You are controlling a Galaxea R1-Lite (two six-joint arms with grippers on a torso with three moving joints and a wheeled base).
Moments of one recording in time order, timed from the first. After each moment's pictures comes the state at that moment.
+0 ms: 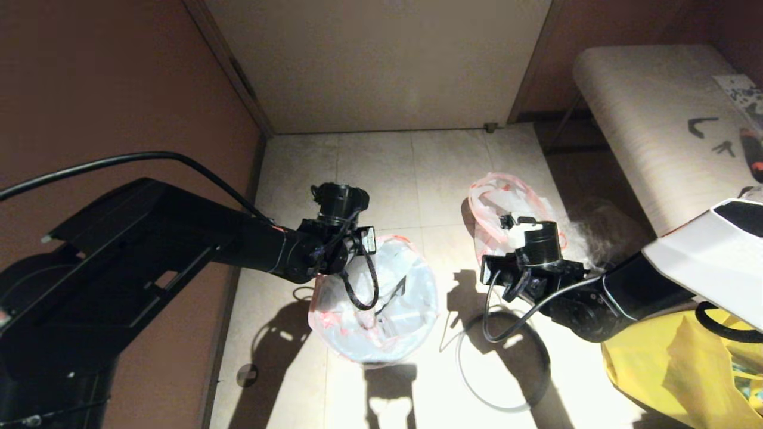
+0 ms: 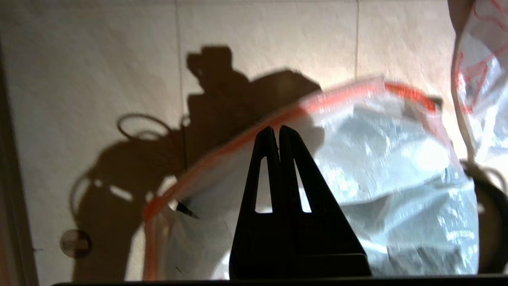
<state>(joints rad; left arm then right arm) -0.50 2.21 -1.45 -0.27 0.44 -0.26 0.45 2.17 -1.10 -0.68 -0.33 0.28</state>
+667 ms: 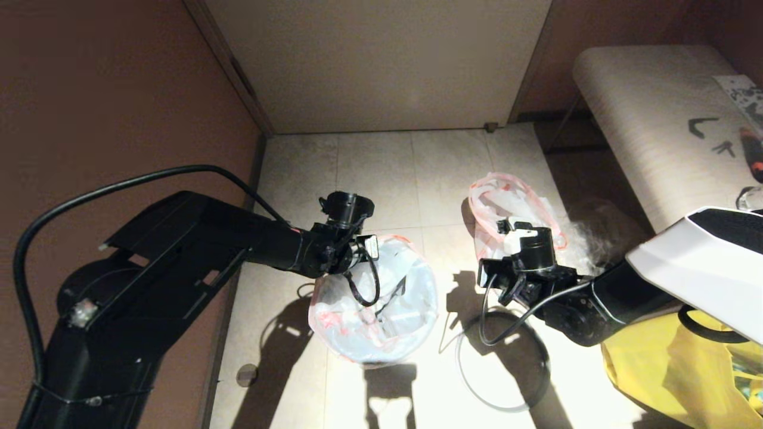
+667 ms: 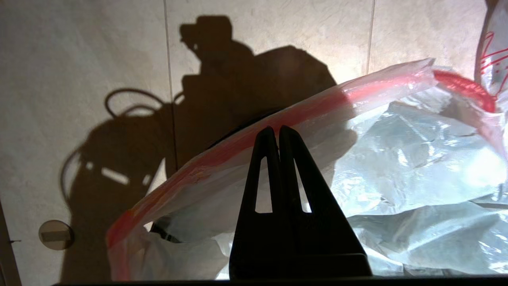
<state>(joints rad) -0.47 2.34 -1.60 -0.16 0.38 -0.30 0.45 2.22 -1.11 -0.72 -0.32 0.28</state>
